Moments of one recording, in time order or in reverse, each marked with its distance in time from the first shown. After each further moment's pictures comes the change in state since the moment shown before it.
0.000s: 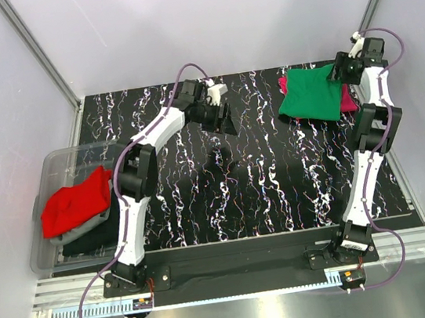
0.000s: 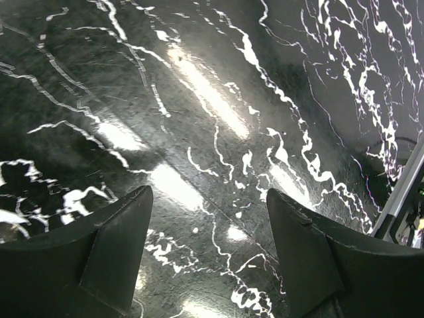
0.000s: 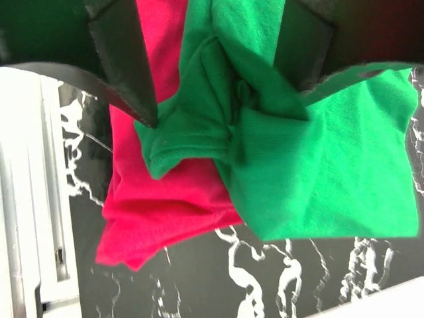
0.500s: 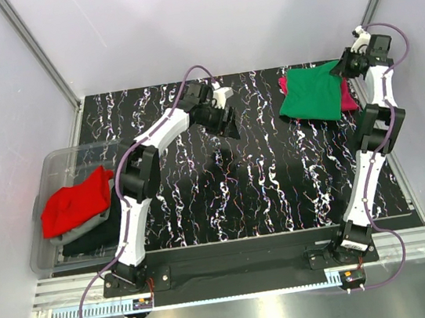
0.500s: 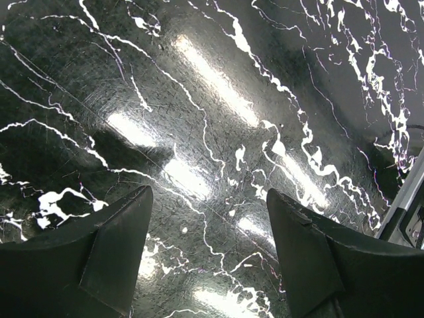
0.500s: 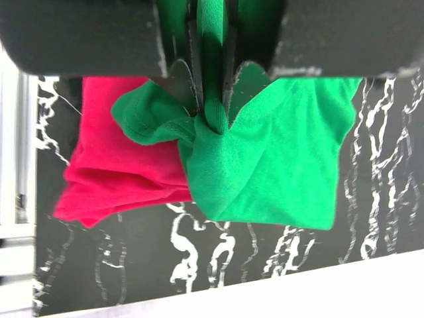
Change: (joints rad) left arm -0.039 -0.006 0.000 -0.033 -0.039 0.032; right arm -0.019 -0.001 0.035 0.050 -0.204 -0.012
